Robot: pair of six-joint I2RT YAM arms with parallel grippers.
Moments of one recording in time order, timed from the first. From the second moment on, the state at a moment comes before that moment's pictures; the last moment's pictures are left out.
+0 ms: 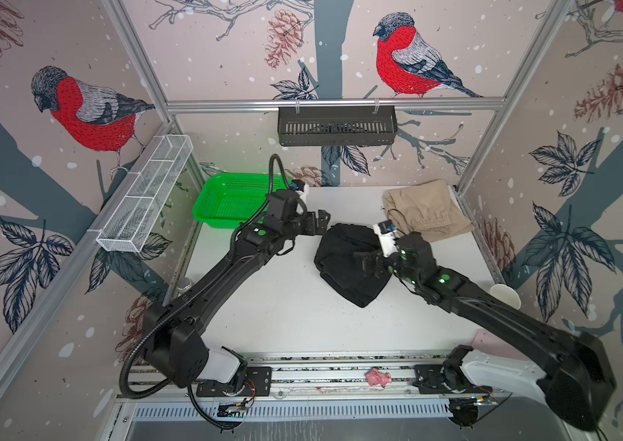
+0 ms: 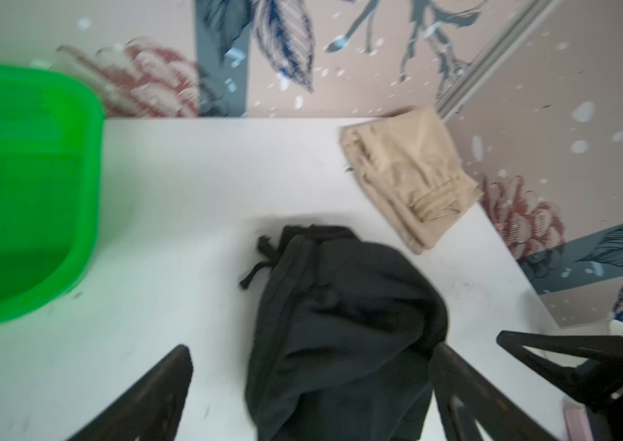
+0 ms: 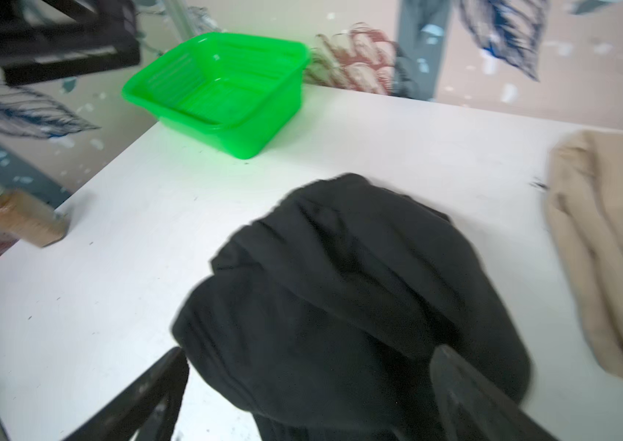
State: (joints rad) left arm -0.46 1.37 1.21 -0.39 0.09 -0.37; right arm 0.74 1.24 0.87 -0.11 -0.01 0.16
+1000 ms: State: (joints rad) left arm -0.22 1.08 0.80 -0.31 0.13 -0.47; right arm 0.73 1.51 1.28 -0.31 -0.23 0.06
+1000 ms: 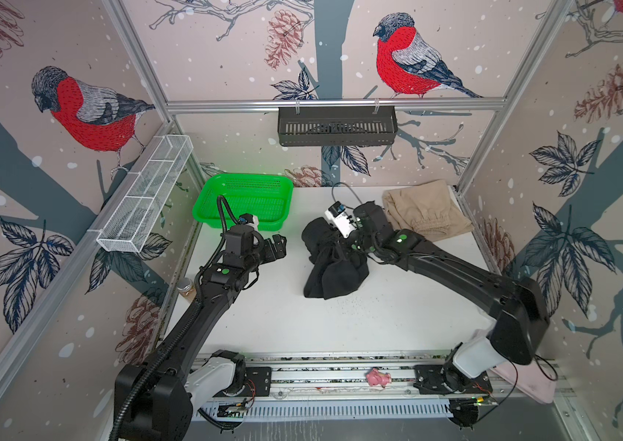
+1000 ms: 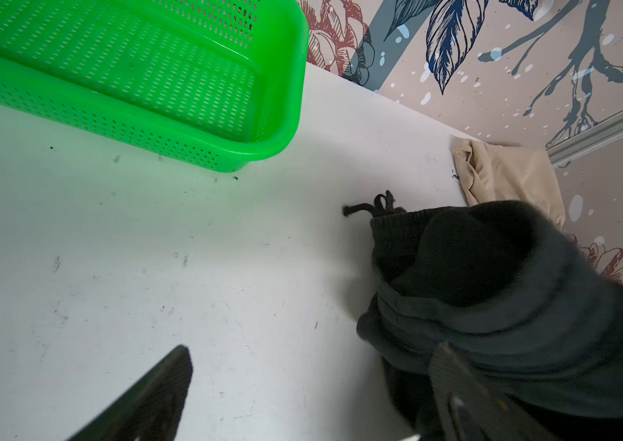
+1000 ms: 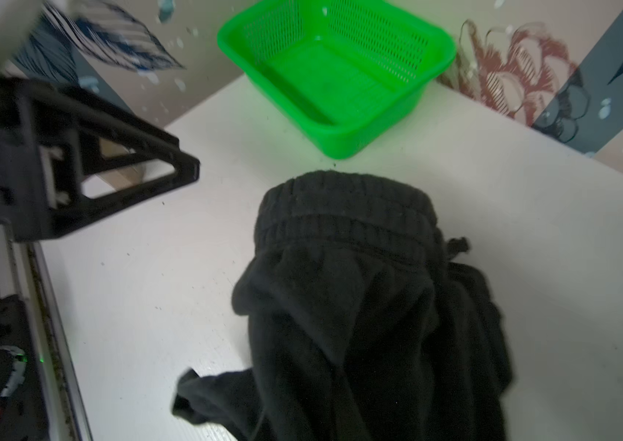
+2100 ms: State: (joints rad) left arm -0.48 1.58 0.87 0.04 0.40 -0.18; right arm 0.44 1.33 0.92 -0.29 -0.17 0.19
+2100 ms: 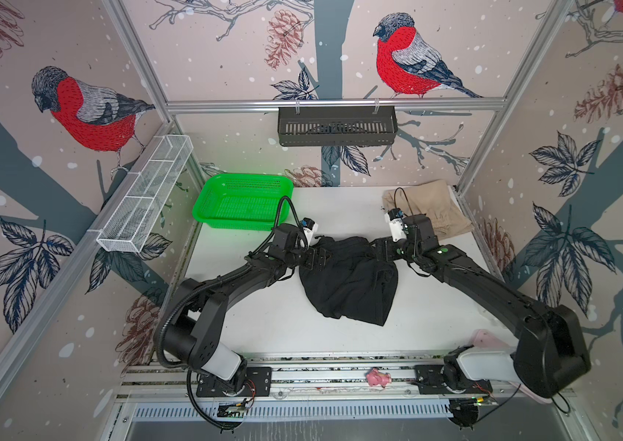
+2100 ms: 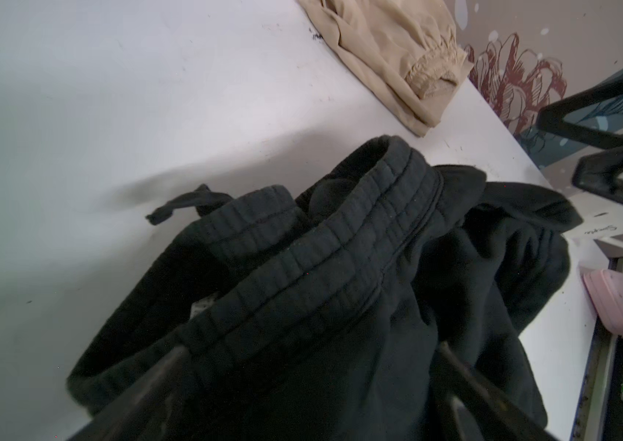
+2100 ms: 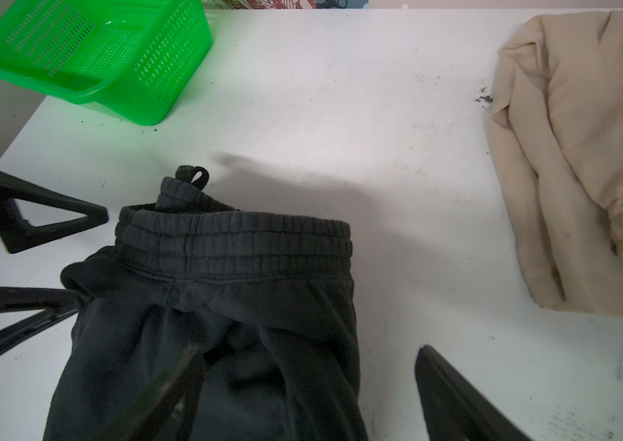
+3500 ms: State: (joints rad) left arm -0.49 1.27 1.10 -0.19 0.36 -0.01; right arm 0.47 1.55 1.01 0.08 -0.38 0.03
